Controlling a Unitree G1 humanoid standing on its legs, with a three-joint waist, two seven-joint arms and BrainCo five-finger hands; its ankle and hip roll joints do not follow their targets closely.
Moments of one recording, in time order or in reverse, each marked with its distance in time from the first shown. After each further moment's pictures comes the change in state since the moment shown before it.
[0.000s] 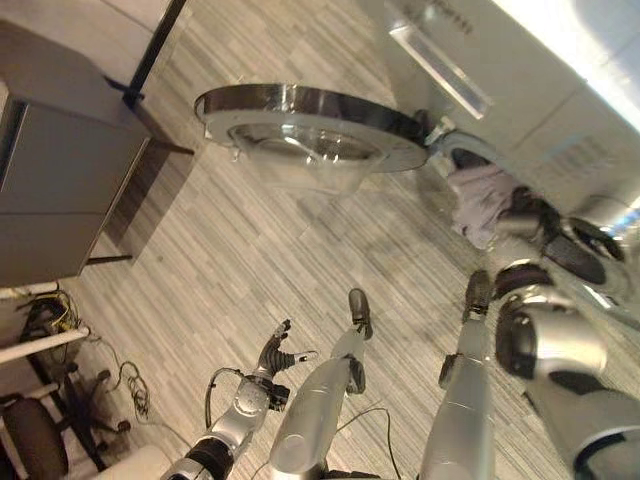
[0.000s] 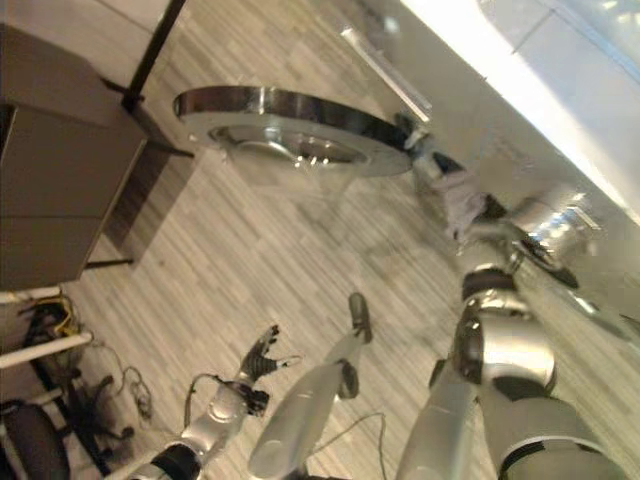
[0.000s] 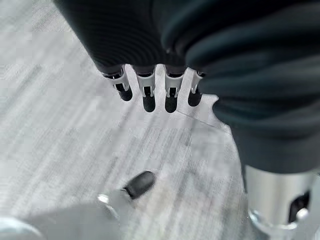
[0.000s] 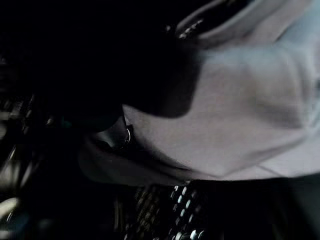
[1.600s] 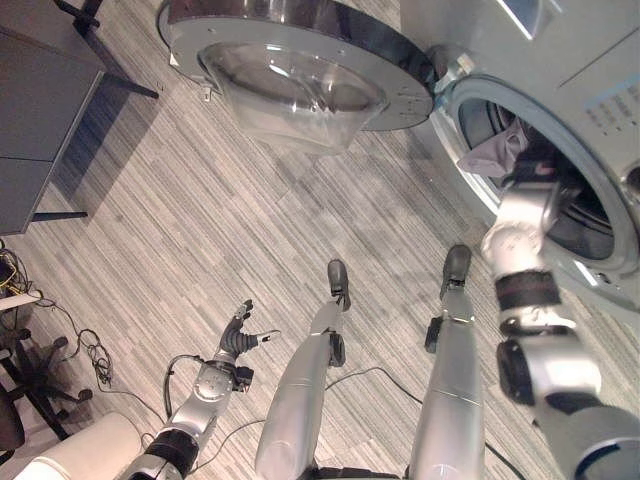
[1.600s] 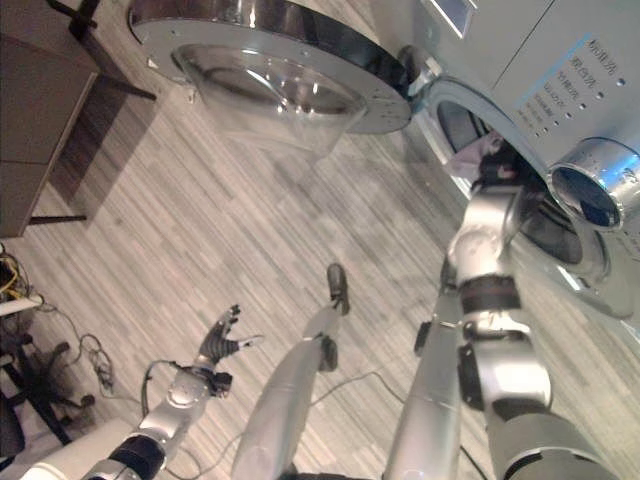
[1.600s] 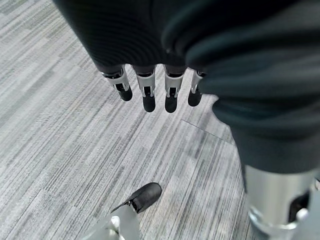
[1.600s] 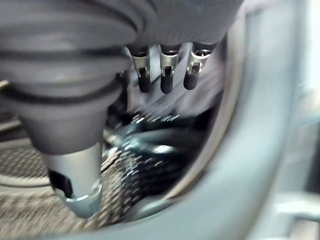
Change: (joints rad) left arm 0.019 0.093 0.162 -0.082 0.011 0.000 -0.016; right arm 0.460 0.261 0.188 -0.644 -0.006 -0.093 0.256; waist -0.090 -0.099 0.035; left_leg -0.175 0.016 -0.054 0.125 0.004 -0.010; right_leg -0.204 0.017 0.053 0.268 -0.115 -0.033
